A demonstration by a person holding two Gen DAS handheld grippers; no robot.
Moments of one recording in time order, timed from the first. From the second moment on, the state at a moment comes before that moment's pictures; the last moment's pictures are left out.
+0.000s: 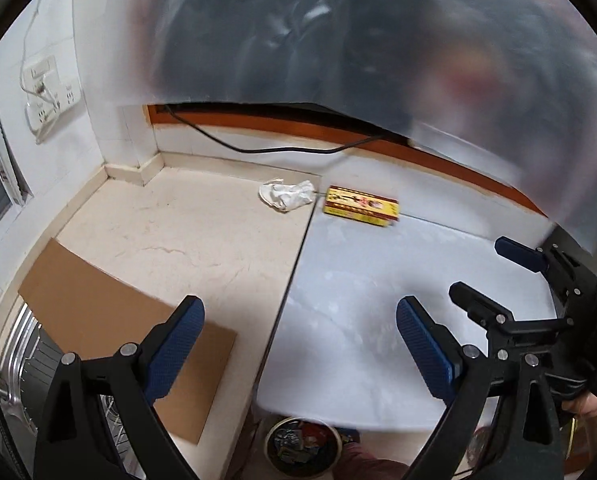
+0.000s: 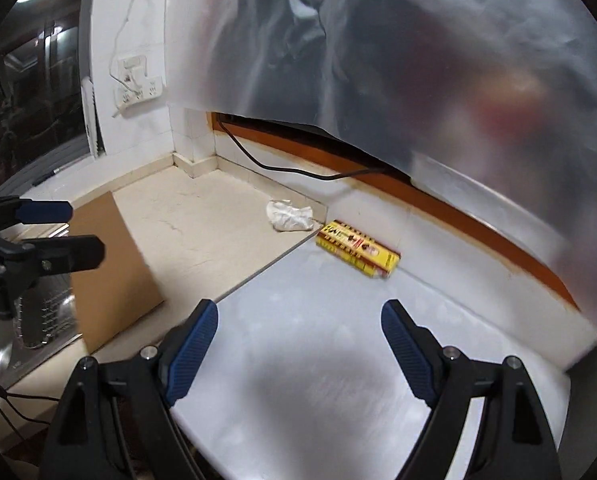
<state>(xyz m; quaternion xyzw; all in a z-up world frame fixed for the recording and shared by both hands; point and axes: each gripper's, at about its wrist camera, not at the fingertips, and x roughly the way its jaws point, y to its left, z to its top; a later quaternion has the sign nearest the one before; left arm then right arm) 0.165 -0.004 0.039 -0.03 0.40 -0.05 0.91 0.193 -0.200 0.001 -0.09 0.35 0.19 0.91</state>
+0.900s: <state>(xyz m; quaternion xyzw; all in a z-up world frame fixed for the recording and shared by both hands) 0.415 -0.020 -0.075 -0.09 0.47 0.03 0.88 0.439 -0.172 -0.148 -0.28 0.42 0.26 0.82</state>
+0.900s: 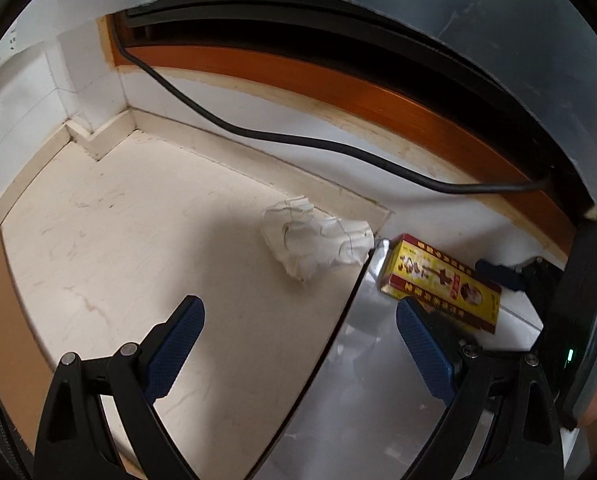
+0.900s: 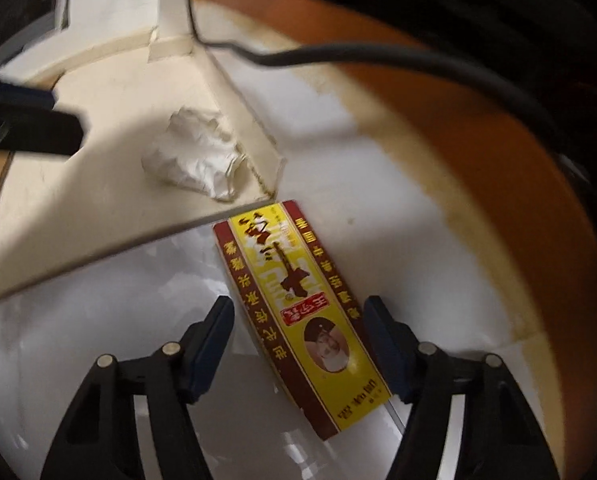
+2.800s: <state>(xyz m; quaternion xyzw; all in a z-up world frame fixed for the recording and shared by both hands) 0.495 0.006 -0.141 -0.14 0.47 -0.02 0.87 0.401 -0.194 -0.157 -0.10 0.45 0.29 0.84</state>
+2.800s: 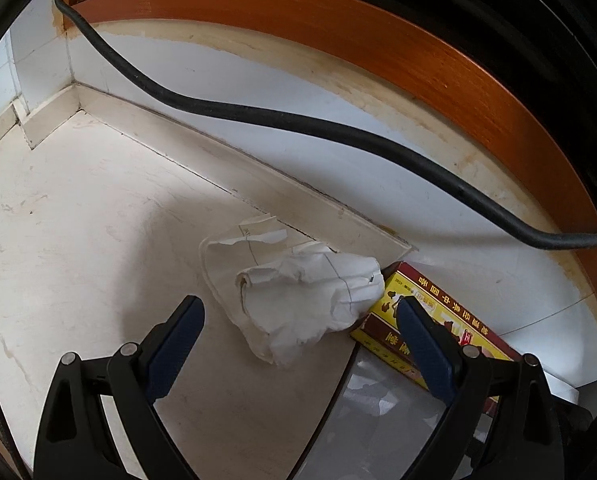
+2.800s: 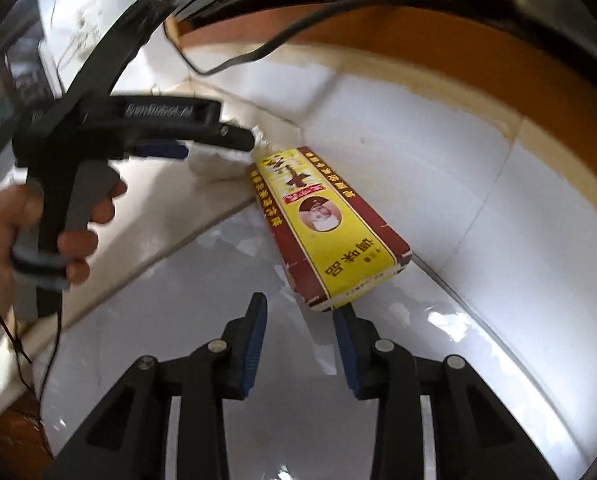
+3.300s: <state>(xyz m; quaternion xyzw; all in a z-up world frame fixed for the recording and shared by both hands) 0.481 0.002 -0.138 -0.13 0.45 -0.02 0.88 0.400 -0.221 -0.157 -0.10 0.48 0.25 0.84</state>
